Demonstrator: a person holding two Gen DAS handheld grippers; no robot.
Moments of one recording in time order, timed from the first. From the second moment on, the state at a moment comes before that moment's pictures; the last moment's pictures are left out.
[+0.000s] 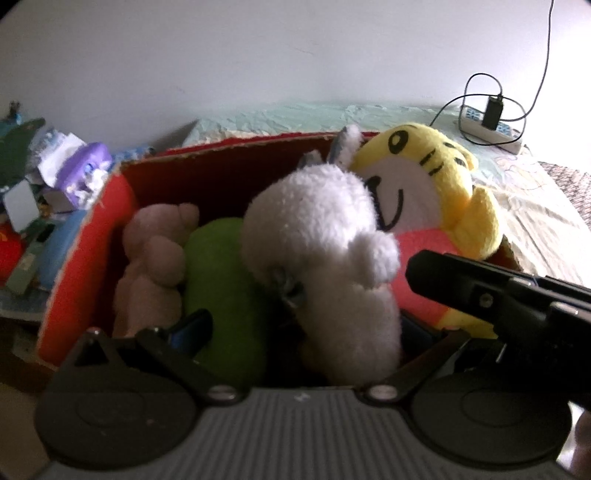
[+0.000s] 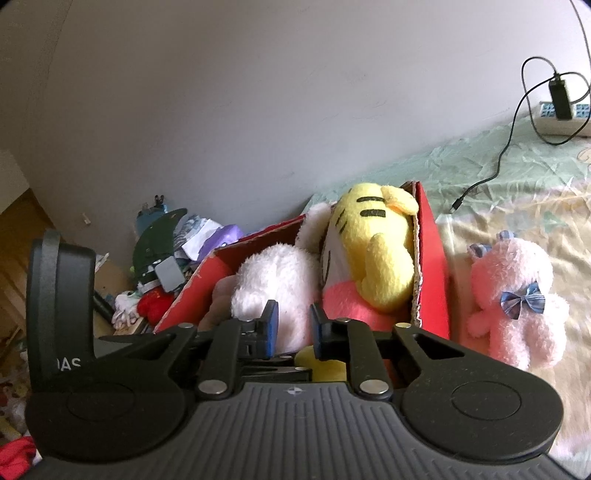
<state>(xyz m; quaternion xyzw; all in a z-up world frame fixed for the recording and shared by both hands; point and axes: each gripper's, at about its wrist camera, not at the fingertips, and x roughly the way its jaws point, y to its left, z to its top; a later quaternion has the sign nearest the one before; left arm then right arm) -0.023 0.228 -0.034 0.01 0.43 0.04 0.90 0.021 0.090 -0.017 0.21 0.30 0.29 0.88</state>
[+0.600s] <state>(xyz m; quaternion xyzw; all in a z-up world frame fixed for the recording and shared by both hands) -0.058 0.171 0.019 0.03 0.37 0.07 0.93 0.012 -0.004 -0.002 0.25 0.27 0.37 0.85</state>
